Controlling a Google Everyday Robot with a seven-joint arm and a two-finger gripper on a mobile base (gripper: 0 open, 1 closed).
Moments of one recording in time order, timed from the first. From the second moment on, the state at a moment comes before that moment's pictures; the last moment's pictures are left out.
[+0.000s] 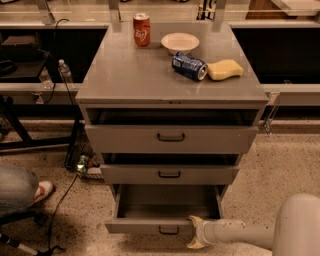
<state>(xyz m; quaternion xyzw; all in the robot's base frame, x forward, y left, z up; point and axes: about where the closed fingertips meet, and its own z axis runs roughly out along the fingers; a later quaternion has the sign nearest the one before) 0.472 -0.150 0.166 -0.66 0.70 0.09 0.25</state>
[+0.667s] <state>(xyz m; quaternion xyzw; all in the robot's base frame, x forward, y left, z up) 0.460 -0.169 0.180 -0.65 0.71 0.08 0.26</state>
